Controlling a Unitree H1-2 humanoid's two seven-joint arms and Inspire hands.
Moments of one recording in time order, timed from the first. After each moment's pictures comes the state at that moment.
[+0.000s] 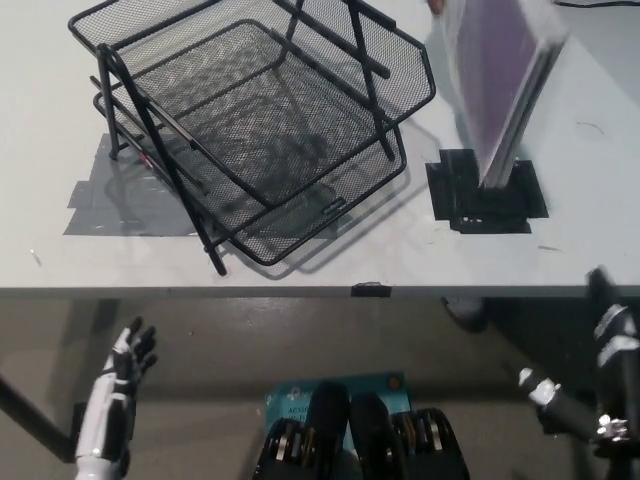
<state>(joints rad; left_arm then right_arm) 0.05 0.12 0.05 0.10 0.01 -0.24 -0.04 0.07 -0.03 -0.06 -0.24 -0.14 -0.23 -0.07</state>
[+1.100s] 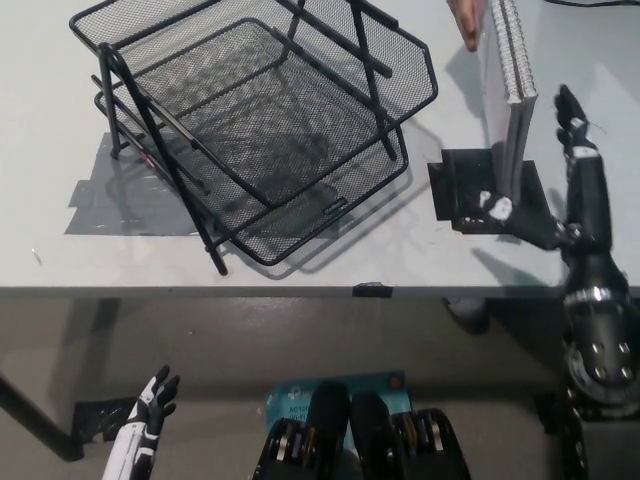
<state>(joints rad) 0.16 0.13 0.01 0.08 0.11 -0.29 -0.04 -0.46 -0.03 -0.08 0.03 -0.24 0.08 -0.10</state>
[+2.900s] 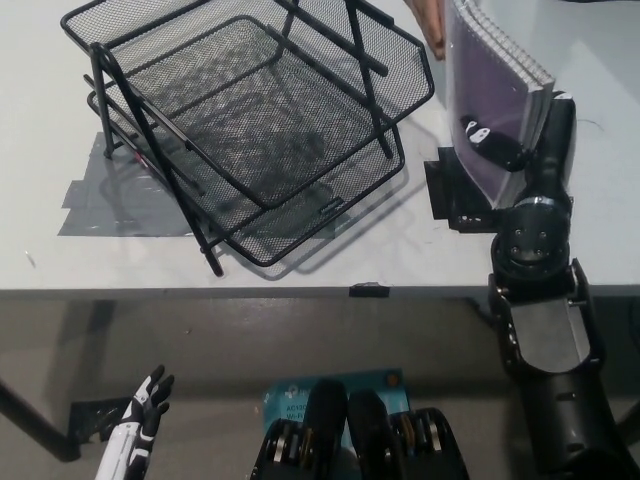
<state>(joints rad) 0.16 0.15 0.01 0.08 0.12 -0.29 -0.04 -0.76 0.03 -0.14 0.46 -0.31 0.21 -0.45</state>
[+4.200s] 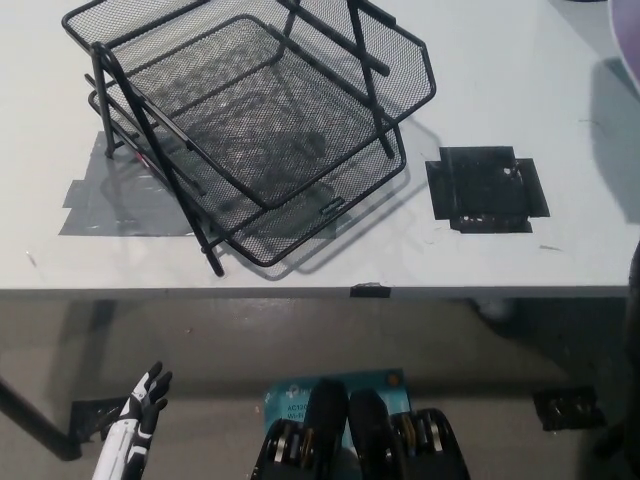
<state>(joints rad) 0.15 0.15 0.02 0.08 0.12 -0.30 -0.04 -0.74 -0.14 -0.21 -0.06 -0.18 0.18 -0.43</state>
